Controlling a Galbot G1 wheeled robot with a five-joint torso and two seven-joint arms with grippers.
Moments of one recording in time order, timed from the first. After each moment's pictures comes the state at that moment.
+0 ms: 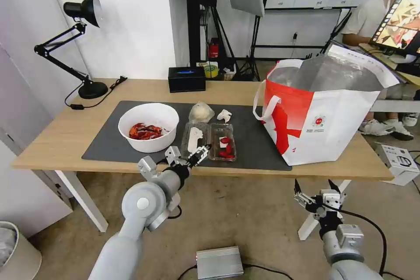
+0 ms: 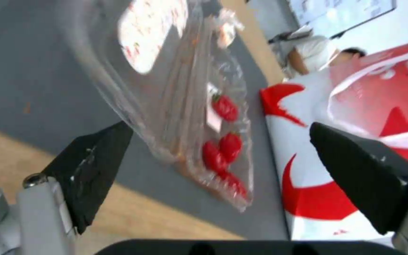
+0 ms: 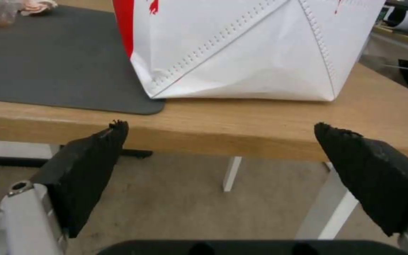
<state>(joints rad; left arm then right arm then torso) 1.11 -1.35 -0.25 -2.04 -1.36 0.40 -0.56 -1.68 1.37 0.65 2.10 0.11 -0.11 0.11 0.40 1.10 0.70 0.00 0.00</state>
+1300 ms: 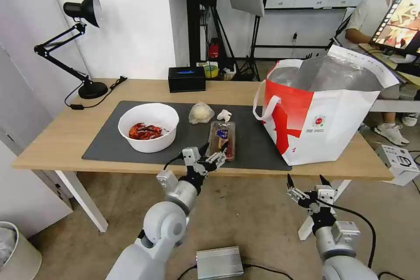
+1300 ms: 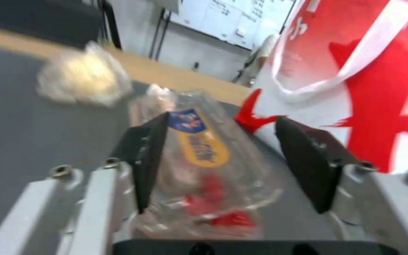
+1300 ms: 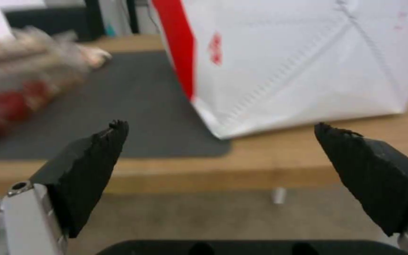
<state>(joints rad) 1.15 -1.34 -0.11 -1.93 -0.48 0.14 -0.09 -1.64 1.37 0.58 2.15 0.28 -0.10 0.09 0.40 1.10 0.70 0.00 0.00</state>
